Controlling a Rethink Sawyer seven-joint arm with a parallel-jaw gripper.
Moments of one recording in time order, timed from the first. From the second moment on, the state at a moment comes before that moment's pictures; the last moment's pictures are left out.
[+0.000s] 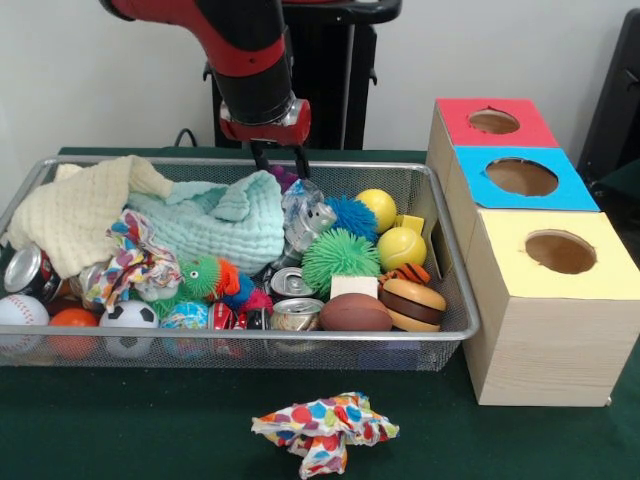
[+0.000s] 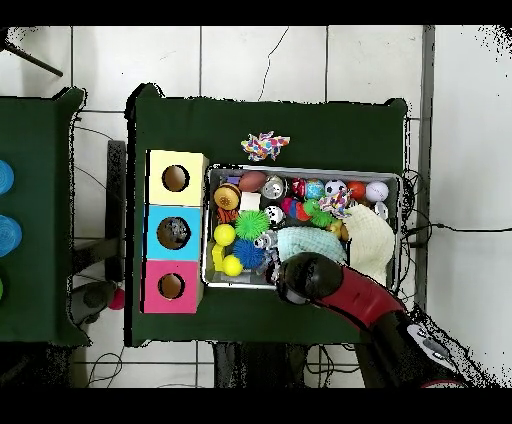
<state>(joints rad) -0.55 -0.55 0.07 1.95 -0.01 0.50 1.58</state>
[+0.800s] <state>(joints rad) -0.62 -0.55 0.13 1.96 0.04 0.50 1.58</state>
